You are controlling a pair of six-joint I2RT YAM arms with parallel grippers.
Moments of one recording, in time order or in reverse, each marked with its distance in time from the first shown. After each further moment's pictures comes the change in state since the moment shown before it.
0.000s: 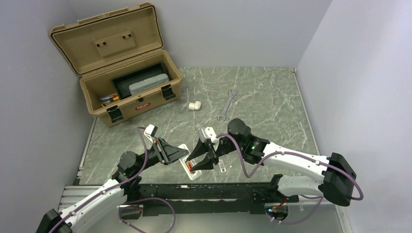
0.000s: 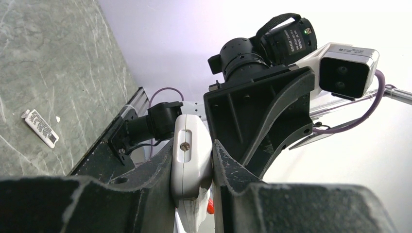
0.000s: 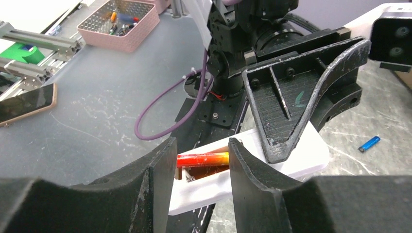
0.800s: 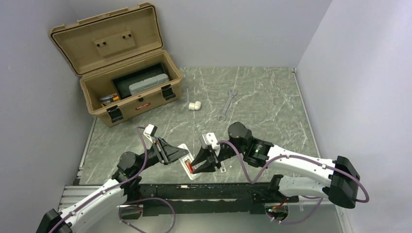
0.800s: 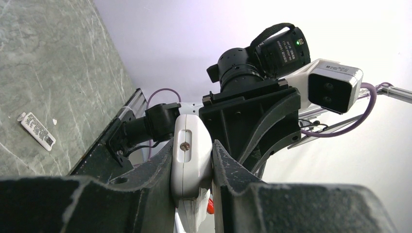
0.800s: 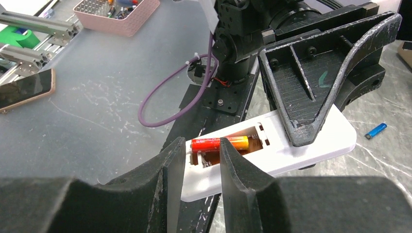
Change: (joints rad) left arm 0.000 0.000 0.000 0.020 0.000 -0.003; right arm 0.038 -0.074 -0.015 -0.130 0.059 -0.063
